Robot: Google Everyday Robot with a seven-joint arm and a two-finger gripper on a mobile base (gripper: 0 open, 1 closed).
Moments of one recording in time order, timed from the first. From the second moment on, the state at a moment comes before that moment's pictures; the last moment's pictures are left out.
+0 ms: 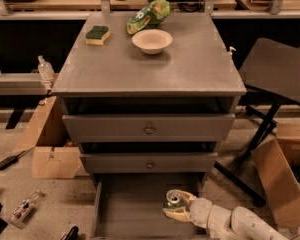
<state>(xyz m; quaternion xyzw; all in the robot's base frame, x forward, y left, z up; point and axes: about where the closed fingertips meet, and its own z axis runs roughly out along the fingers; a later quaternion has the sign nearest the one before) 0.488 -0.104 0.385 -0.38 0.69 0.32 0.53</state>
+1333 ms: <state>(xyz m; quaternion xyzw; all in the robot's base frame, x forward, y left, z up) 0.532 0.013 0.222 -0.46 0.64 0.43 0.43</state>
